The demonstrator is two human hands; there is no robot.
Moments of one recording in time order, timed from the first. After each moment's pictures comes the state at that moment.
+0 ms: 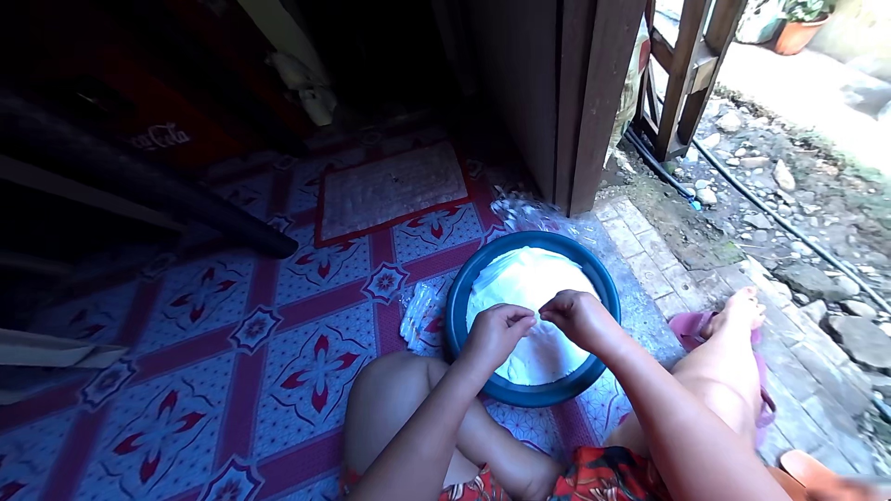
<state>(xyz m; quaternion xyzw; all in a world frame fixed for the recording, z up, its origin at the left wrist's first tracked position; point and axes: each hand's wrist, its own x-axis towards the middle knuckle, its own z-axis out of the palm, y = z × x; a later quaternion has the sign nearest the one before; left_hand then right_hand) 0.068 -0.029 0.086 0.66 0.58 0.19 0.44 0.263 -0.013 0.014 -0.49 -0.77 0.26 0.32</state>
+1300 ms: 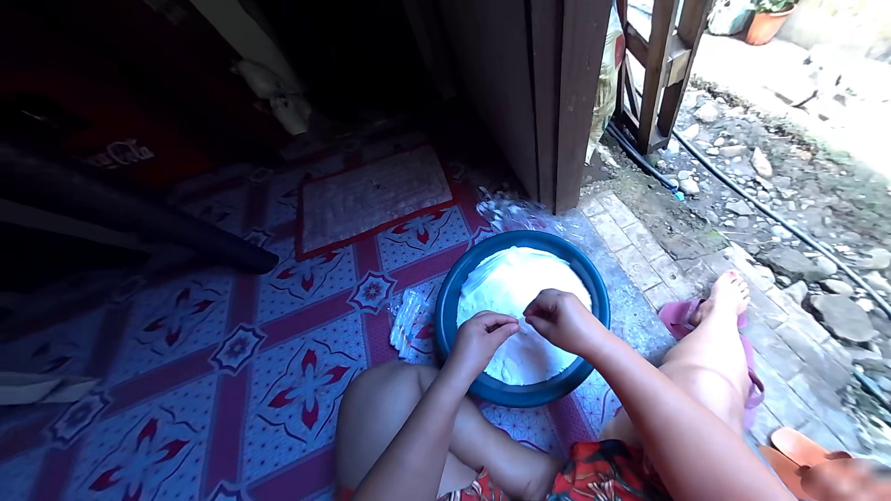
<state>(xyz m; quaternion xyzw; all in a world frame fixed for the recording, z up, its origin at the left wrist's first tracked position) 0.049 -0.027 0.051 0.64 0.57 0.25 0.46 0.250 -0.020 0.018 -0.45 -0.76 0.27 0.39</state>
